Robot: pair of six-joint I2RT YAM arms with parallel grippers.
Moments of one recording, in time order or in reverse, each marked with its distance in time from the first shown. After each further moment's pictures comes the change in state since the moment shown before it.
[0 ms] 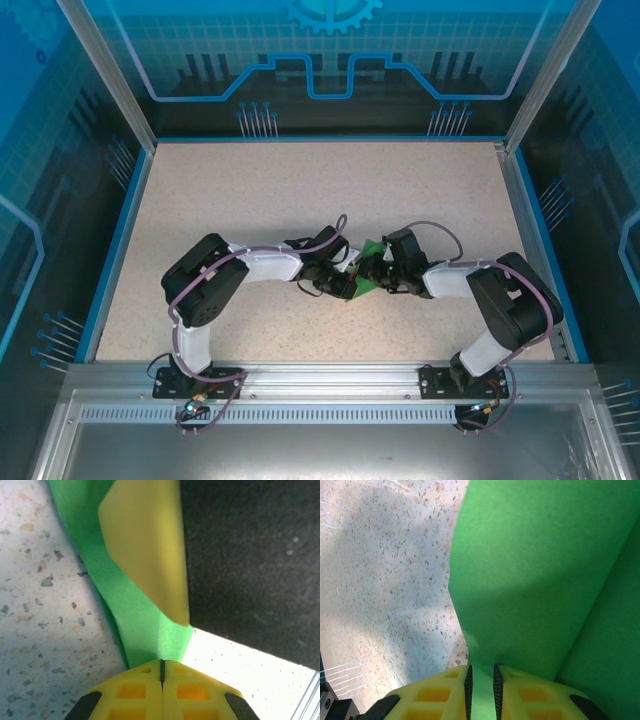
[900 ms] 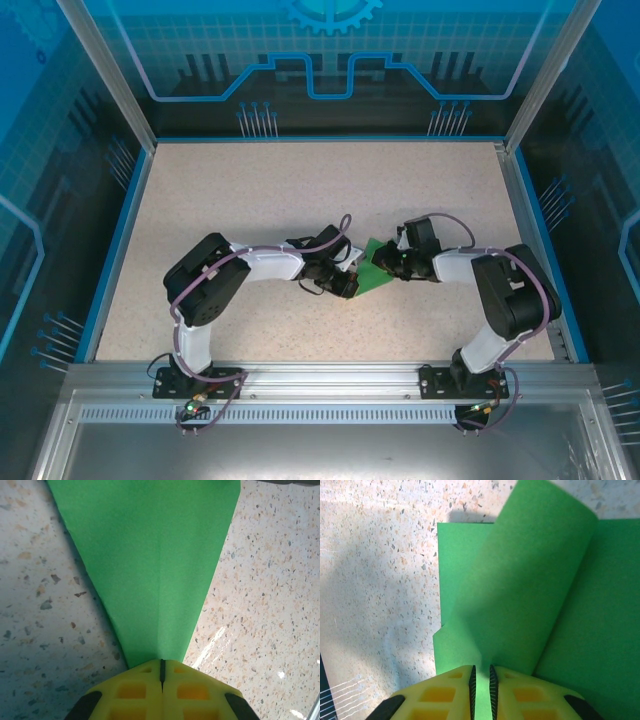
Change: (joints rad) left arm -0.003 0.014 0.019 -0.005 -0.026 0.059; right arm -0.173 0.056 0.087 -0.111 -0.089 -0.089
